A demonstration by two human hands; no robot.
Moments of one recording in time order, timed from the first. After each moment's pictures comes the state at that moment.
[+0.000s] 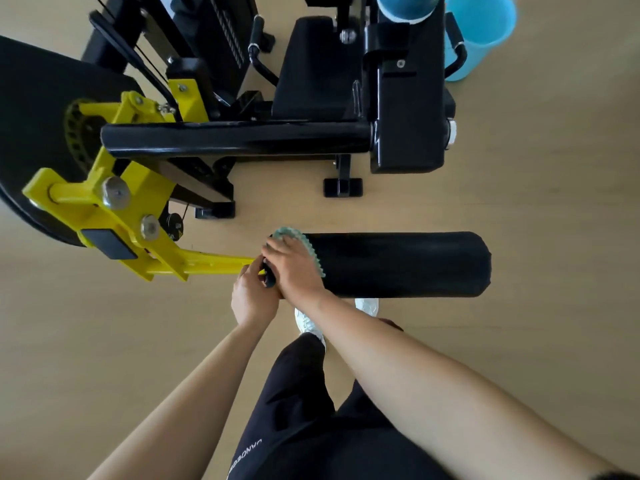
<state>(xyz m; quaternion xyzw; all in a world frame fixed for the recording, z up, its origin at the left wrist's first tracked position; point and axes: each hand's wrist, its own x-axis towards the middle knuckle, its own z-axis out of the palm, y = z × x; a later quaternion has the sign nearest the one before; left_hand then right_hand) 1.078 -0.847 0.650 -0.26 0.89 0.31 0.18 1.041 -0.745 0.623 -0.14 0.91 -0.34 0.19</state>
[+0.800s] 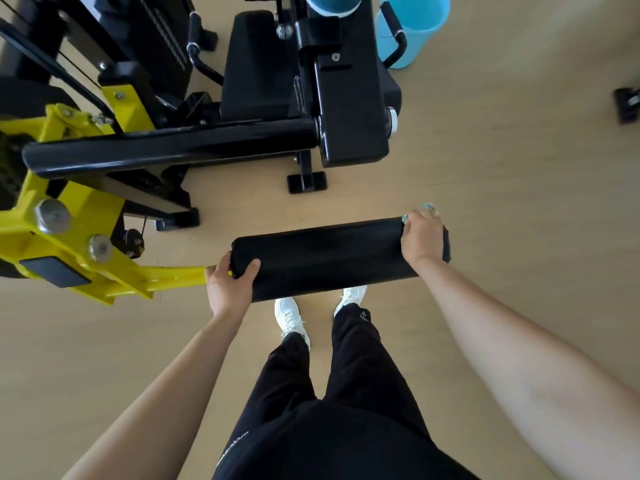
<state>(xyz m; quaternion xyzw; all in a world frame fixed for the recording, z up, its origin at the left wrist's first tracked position) 1.058 -0.838 0.646 -0.30 0.85 0.39 0.20 1.040 -0.479 0.632 0.24 0.95 -0.15 0.10</state>
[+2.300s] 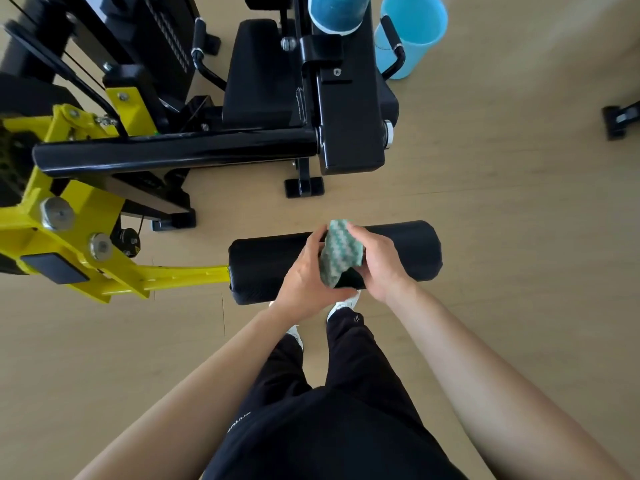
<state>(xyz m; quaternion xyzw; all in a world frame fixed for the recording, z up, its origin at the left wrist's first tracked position) 1.058 -0.736 0.710 0.04 0.79 0.53 0.32 1.046 -0.581 0.753 0.40 0.51 -0.73 0.20</state>
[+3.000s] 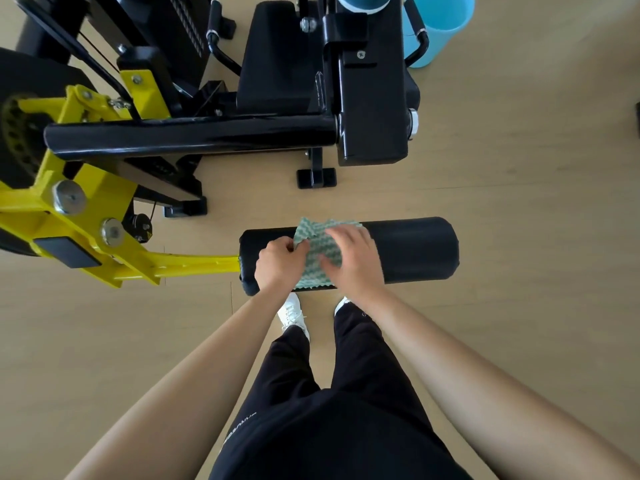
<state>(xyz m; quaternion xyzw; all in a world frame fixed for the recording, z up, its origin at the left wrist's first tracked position) 1.032 -0.763 0.674 -0.25 0.86 0.35 0.27 1.068 -0.613 0.675 0.04 0.95 -0.30 0.10</state>
